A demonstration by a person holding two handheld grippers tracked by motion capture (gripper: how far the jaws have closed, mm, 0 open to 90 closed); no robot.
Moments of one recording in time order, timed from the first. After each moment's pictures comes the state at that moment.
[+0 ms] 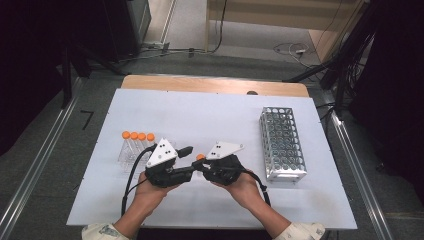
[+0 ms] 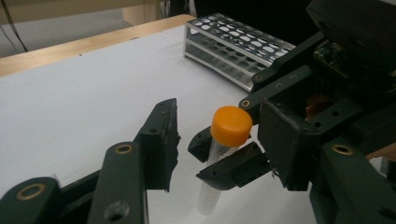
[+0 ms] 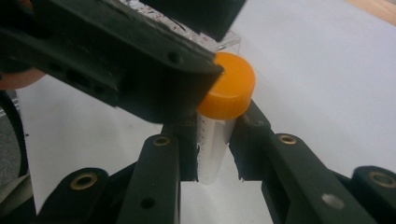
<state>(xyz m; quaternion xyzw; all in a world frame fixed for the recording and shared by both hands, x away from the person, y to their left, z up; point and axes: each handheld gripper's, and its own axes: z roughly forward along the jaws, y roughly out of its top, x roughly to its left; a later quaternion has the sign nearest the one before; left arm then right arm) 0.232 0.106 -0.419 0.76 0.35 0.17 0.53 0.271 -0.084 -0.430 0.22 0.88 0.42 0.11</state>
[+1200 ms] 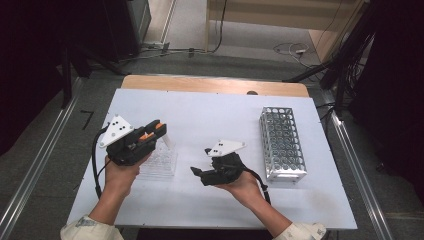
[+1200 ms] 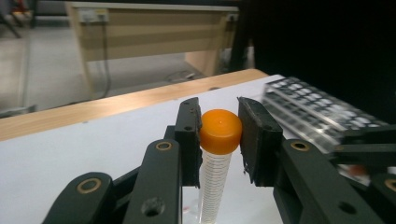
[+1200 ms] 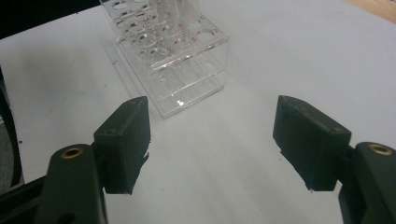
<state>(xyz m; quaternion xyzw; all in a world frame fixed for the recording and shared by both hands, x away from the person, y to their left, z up) 0.248 0.187 -0.380 0.66 0.43 0.28 0.54 0.276 -0.088 -0.430 0.24 0.87 0.42 0.11</state>
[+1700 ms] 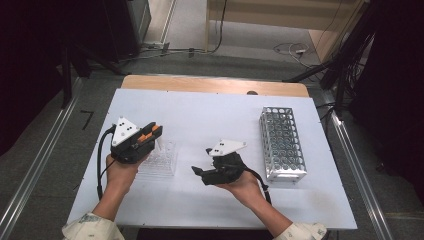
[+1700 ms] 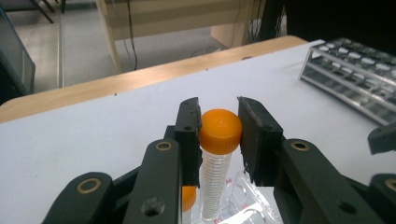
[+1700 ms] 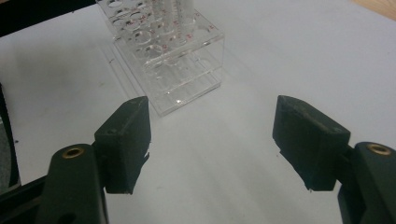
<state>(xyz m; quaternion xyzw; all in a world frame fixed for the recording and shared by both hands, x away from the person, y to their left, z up) 0.263 0.183 -0.410 0.69 0.45 0.30 0.48 0.277 -0.090 -0.431 0.24 0.87 0.42 0.11</state>
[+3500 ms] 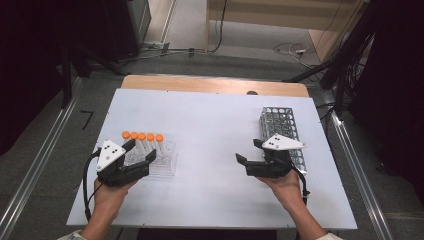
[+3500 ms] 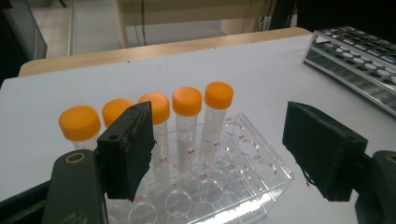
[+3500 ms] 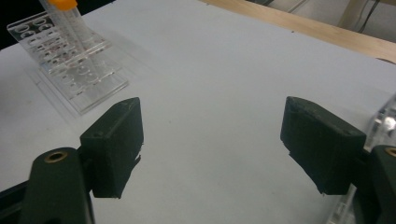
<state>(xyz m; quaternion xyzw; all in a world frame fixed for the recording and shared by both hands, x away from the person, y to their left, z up) 0.211 0.204 -0.429 0.67 0.49 0.30 0.48 0.282 -0.202 -0.413 0.35 0.80 0.45 0.17</state>
